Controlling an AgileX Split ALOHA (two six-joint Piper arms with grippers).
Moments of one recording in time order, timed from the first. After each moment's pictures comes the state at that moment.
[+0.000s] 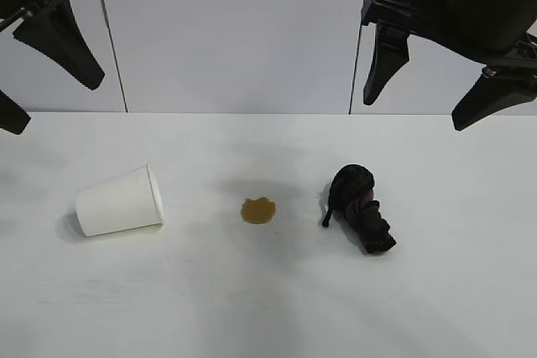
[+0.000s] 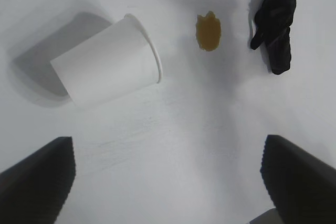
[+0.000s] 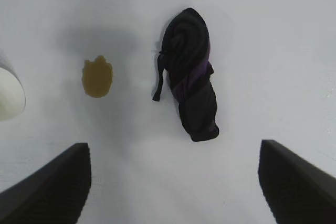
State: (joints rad) left arm -0.06 1.65 -1.16 -0.69 0.97 0.42; right arm 0.32 1.55 -1.12 0.08 0.72 0.35
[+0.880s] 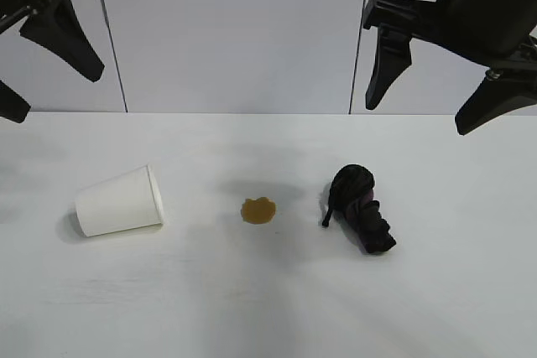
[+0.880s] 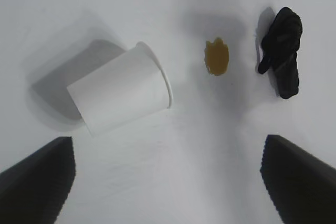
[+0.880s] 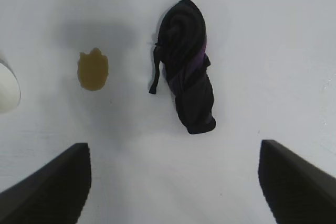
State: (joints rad) left arm -0.06 1.65 -1.16 -0.67 0.85 0.49; right arm 0.32 1.55 -1.12 0.08 0.74 0.35
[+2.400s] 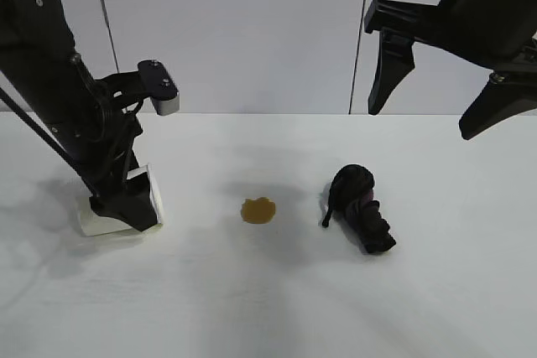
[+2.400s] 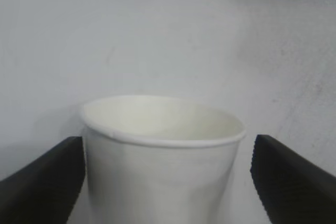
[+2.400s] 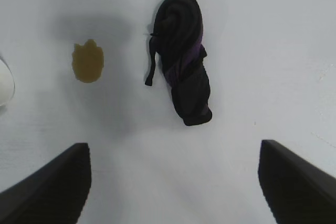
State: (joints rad) left arm -0.37 2.01 -1.19 -0.30 0.50 1.08; right arm 0.32 1.55 -1.12 0.08 0.77 0.35
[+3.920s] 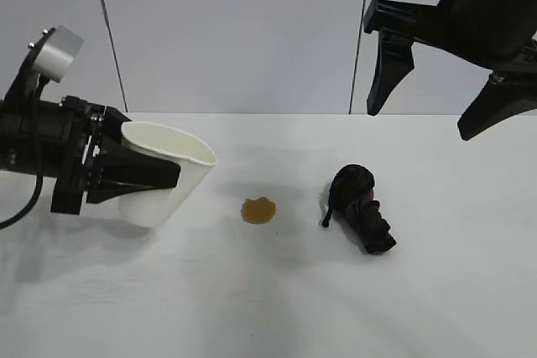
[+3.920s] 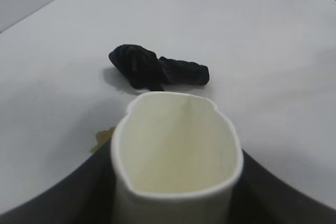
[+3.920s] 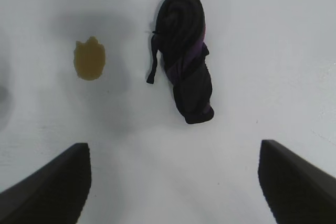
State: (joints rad) left arm -0.08 2.08 -0.87 -1.70 1.14 2.71; right arm 0.32 1.55 -1.12 0.09 0.77 0.33
